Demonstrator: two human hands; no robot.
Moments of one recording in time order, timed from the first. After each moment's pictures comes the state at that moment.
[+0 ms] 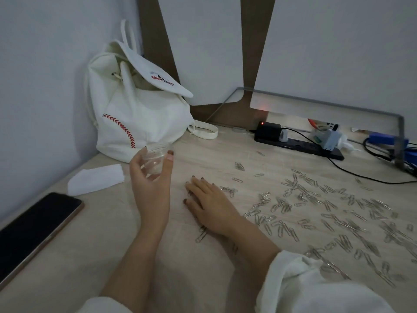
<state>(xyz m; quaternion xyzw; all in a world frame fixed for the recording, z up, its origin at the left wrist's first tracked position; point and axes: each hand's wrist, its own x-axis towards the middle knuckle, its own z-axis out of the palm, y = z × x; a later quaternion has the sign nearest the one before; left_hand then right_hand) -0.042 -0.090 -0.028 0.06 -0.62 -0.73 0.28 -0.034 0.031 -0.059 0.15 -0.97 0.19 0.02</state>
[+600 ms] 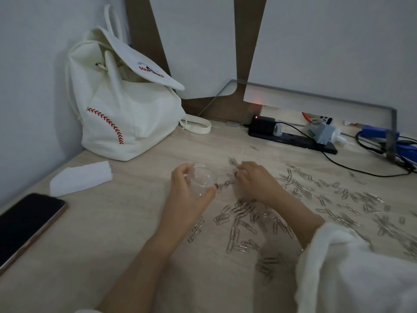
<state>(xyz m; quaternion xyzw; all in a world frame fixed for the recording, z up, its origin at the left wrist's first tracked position) -0.029 -0.055 -0.054 -0.09 -0.80 -0.59 0.07 -0.054 0.132 -0.033 -0.01 -0.98 0.20 0.01</state>
